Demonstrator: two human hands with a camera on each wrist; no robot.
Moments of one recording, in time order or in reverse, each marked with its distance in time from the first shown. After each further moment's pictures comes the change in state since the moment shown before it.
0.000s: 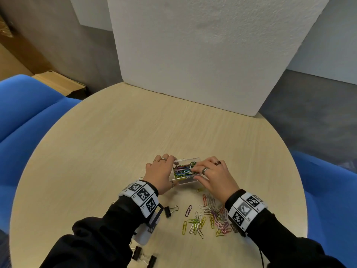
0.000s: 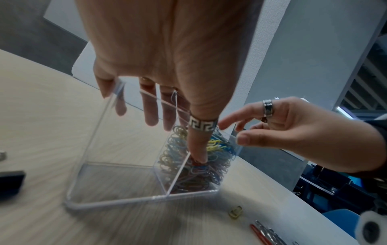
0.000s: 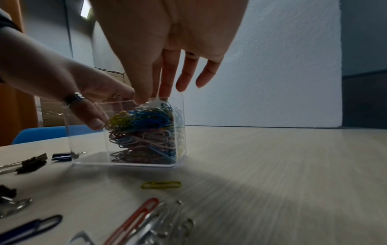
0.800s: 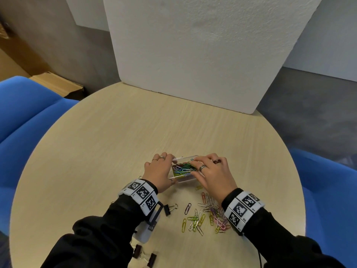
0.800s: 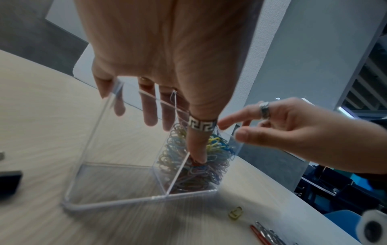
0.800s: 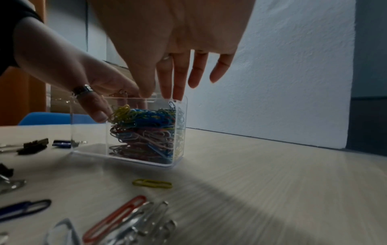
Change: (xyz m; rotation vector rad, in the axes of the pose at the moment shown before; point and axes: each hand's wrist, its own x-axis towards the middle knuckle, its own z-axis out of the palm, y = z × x) left_hand 0.000 0.001 0.001 0.000 0.008 -0.015; right_hand -0.002 -0.004 0.004 -0.222 0.047 0.007
